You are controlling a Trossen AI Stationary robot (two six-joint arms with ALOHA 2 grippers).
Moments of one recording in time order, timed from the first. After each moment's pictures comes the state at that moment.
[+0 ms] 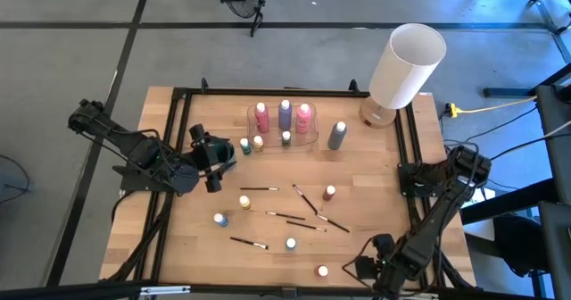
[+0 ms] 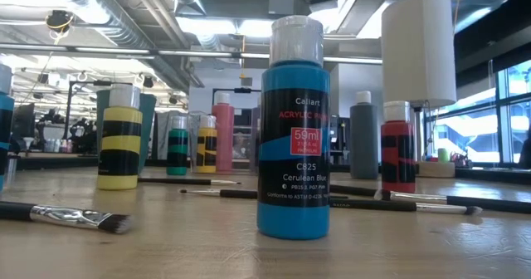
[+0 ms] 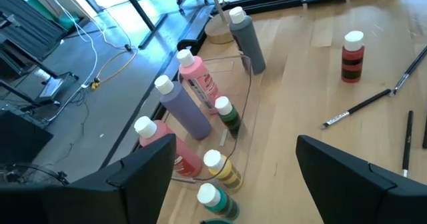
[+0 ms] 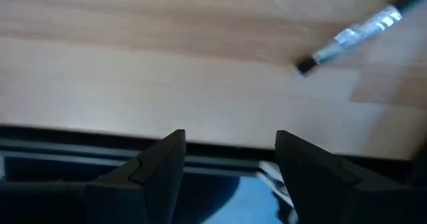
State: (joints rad) left arm -0.51 1.01 1.04 -0.84 -0.92 -0.31; right arm 1.04 1.77 1.13 -0.71 -0.11 2.53
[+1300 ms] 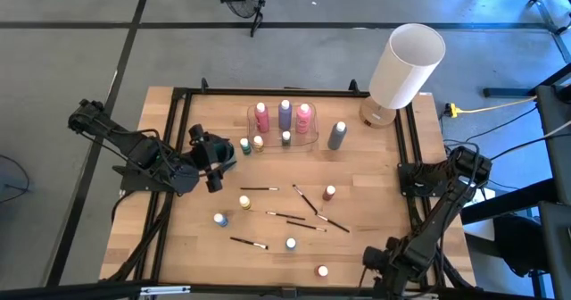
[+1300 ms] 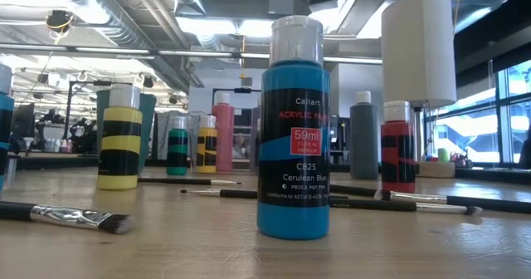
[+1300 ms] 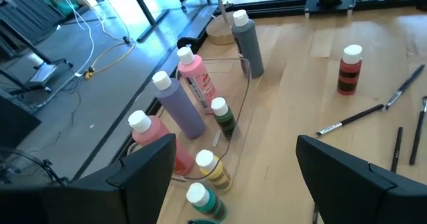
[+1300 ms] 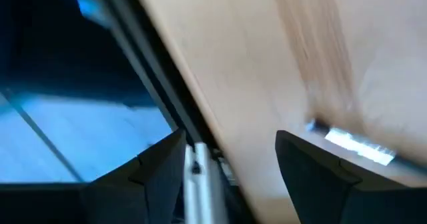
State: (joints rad) left arm -0.51 1.01 1.04 -0.84 -0.92 -0.40; right arm 1.05 1.77 1.14 -0.69 -0.17 1.47
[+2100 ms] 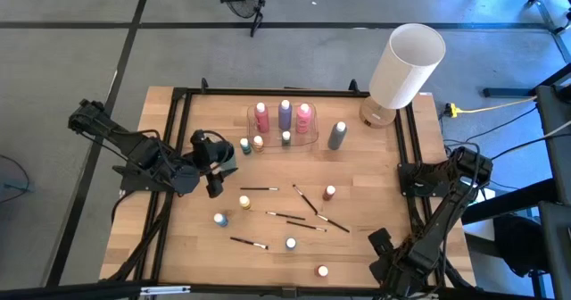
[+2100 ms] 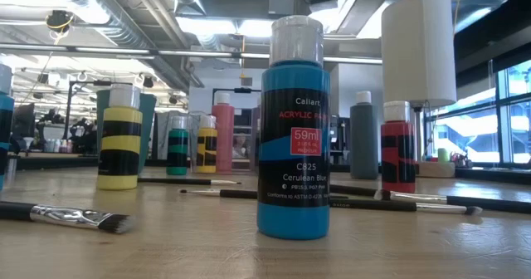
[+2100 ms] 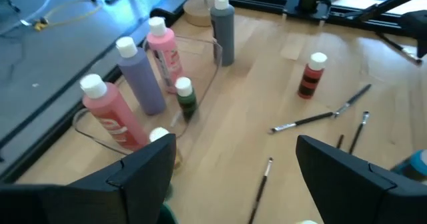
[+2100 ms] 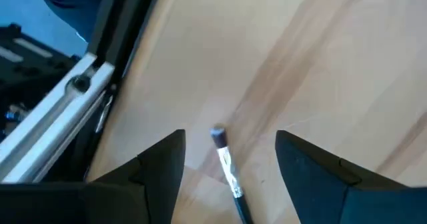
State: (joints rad) left arm -0.51 1.01 1.04 -0.84 -0.80 -0.63; right arm 1.09 1.77 1.13 -0.86 -0.05 0.59
